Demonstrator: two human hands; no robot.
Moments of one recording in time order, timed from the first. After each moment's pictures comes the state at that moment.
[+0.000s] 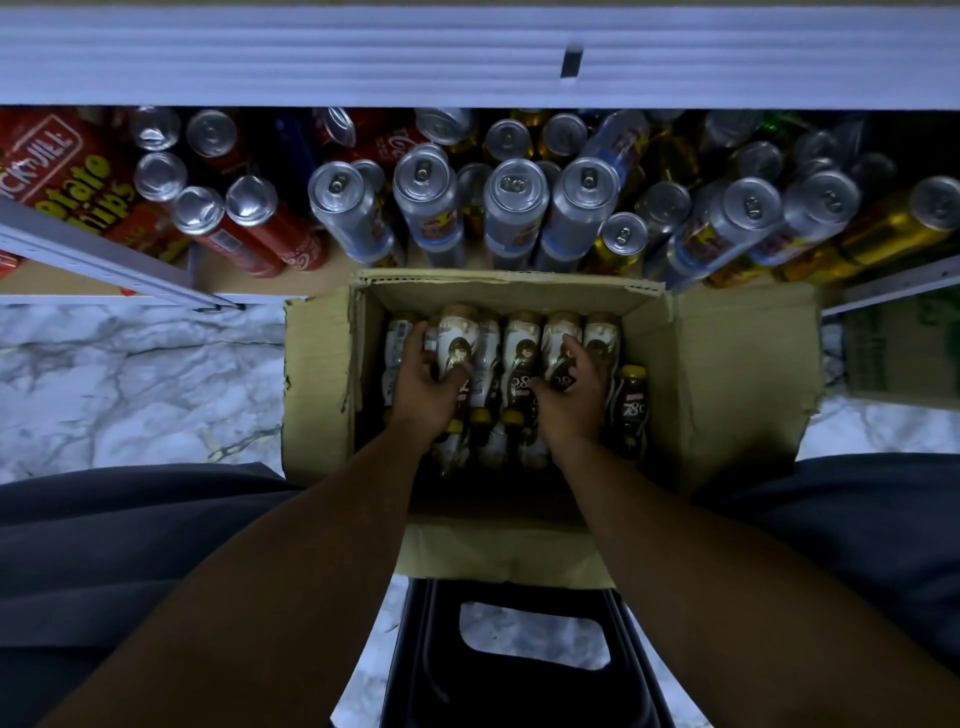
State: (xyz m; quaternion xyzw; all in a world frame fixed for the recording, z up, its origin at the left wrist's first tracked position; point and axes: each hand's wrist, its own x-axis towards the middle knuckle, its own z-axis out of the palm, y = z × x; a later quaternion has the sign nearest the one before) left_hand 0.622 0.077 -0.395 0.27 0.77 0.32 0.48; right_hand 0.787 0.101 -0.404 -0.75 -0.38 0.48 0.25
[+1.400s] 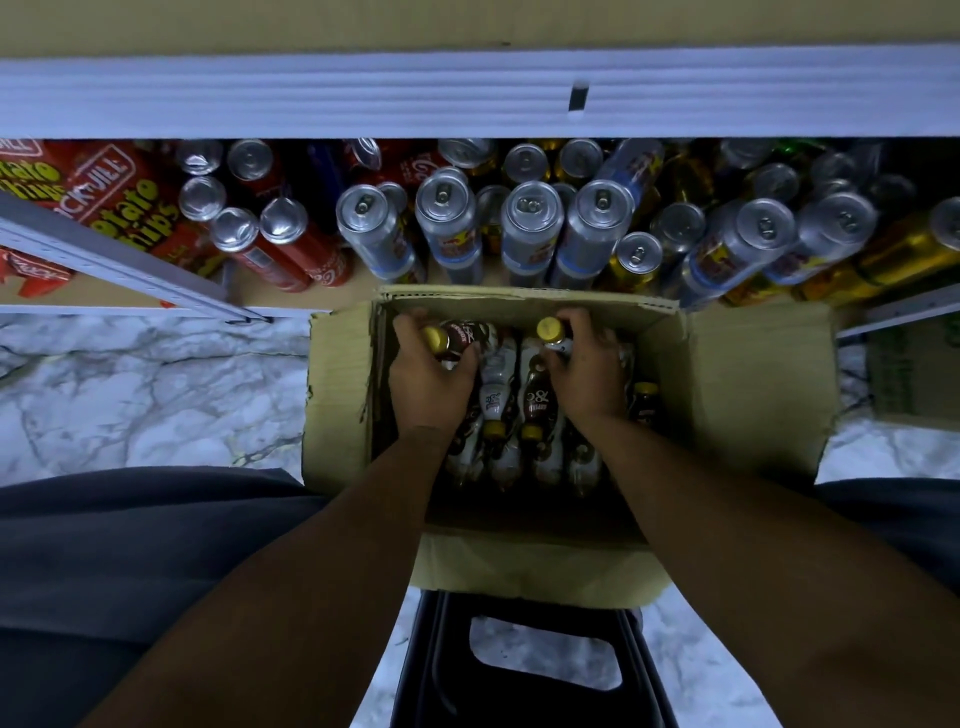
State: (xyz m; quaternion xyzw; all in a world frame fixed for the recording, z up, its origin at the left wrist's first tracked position) left_hand 0.626 0.091 -0.340 0.35 0.83 0.36 0.26; right_hand 0.794 0.148 -0.389 -0.63 -0.69 0.31 0.17
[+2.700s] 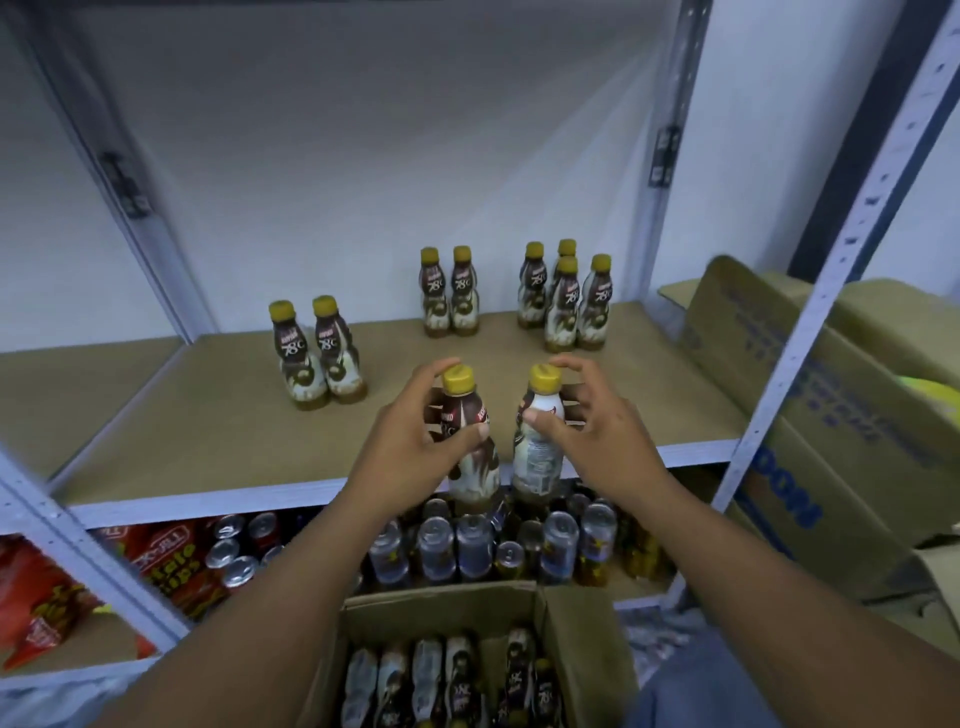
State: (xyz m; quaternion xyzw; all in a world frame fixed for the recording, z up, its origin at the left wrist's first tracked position) left_hand 0.691 0.142 0.016 0.67 0.52 0.46 0.26; right_hand 0.919 0.176 0.010 -0.46 -0.71 0.30 0.44
